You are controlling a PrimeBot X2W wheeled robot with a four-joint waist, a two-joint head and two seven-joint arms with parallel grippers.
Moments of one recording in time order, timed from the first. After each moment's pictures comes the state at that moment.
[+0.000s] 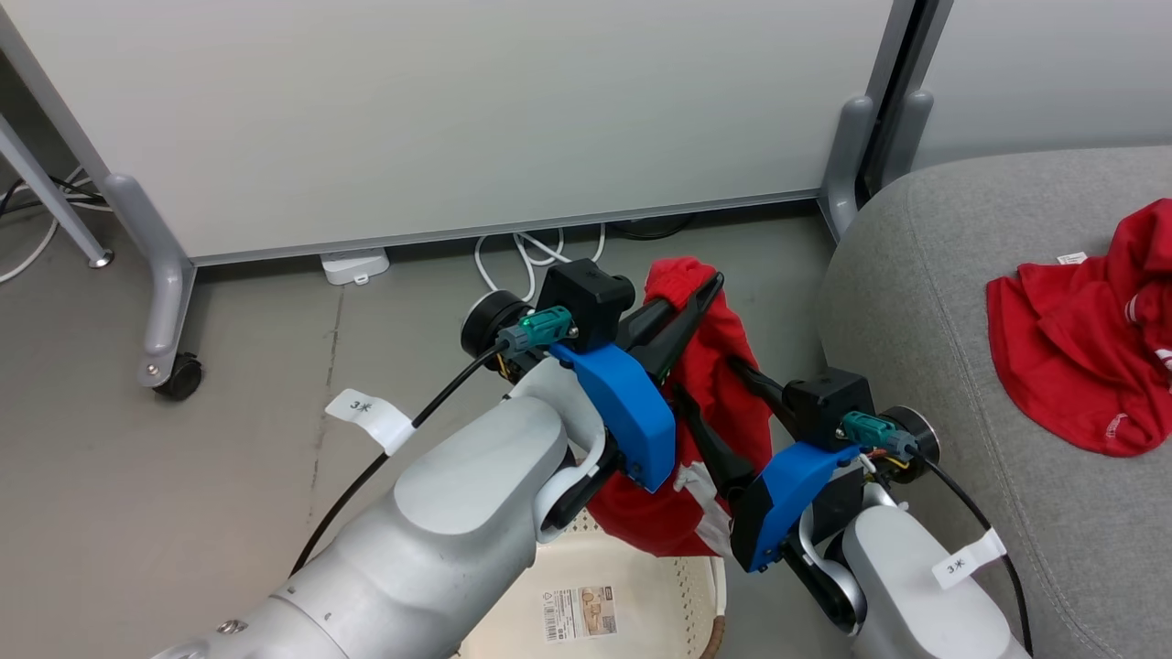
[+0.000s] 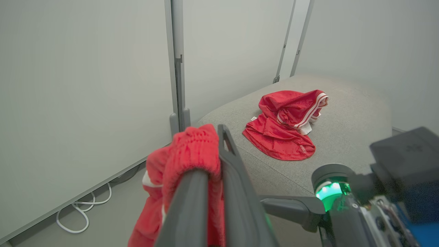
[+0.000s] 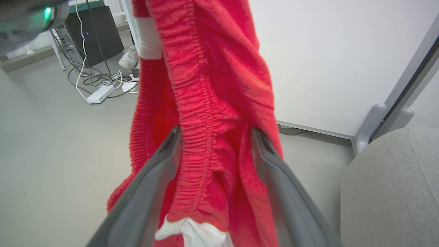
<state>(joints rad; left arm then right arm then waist) -0.86 0.06 -1.10 0.72 -0.89 -0.13 -0.22 -0.44 -0.05 0.36 0.54 0.20 0.13 -0.07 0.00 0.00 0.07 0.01</state>
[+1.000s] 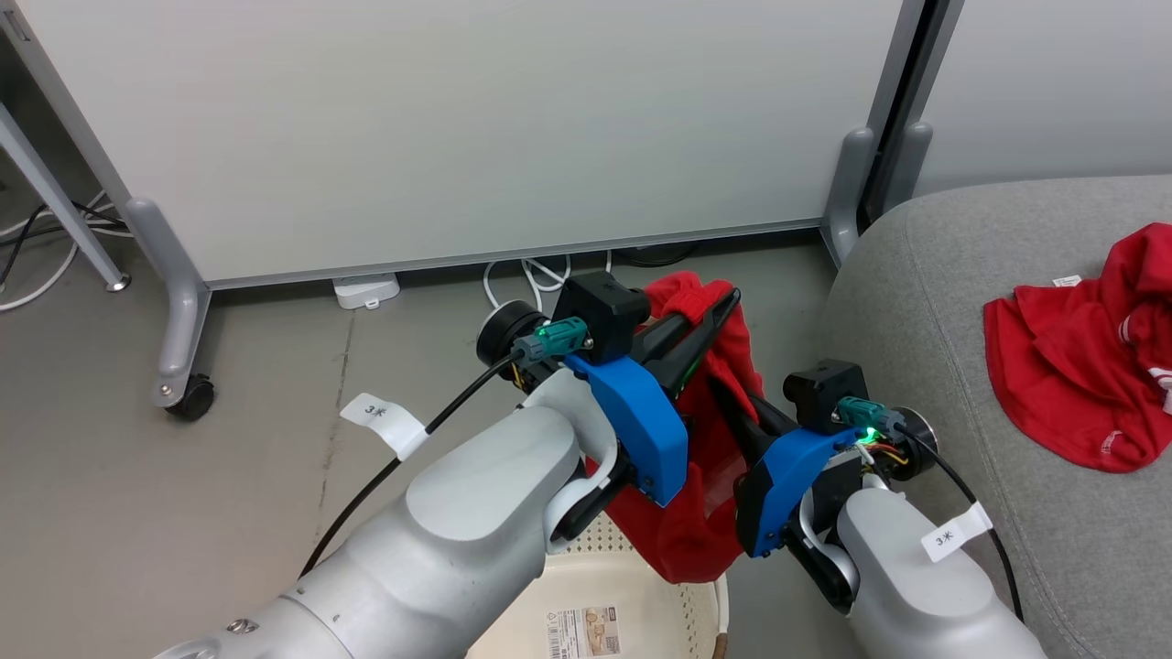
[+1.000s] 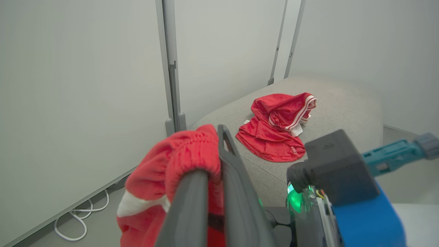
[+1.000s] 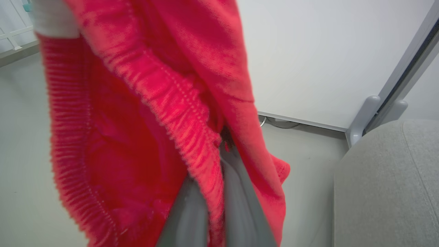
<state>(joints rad) -0.87 0.05 -1.16 0.71 -0.93 -0.13 -0.23 -0.59 -0.05 0.44 0.87 0.29 0.13 -0.18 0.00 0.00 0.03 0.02</state>
